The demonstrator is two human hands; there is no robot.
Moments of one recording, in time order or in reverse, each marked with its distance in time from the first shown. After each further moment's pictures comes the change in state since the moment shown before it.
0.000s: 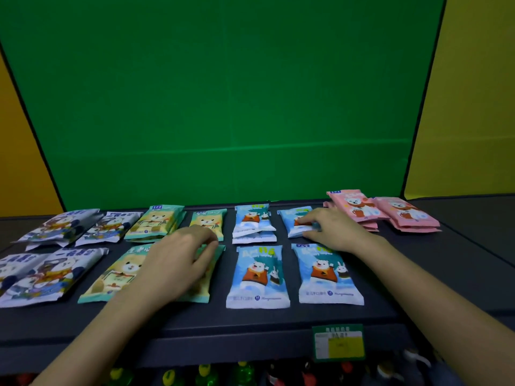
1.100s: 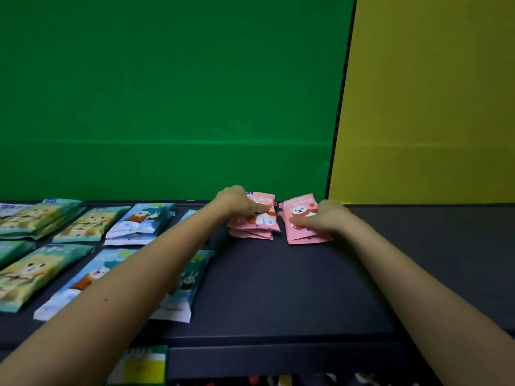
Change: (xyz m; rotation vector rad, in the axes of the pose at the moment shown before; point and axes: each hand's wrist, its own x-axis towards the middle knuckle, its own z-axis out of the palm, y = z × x) left_hand 0.211 0.208 0.140 -0.166 -0.409 -0.436; right_hand -0.005 0.209 -0.043 0.140 -0.057 0.498
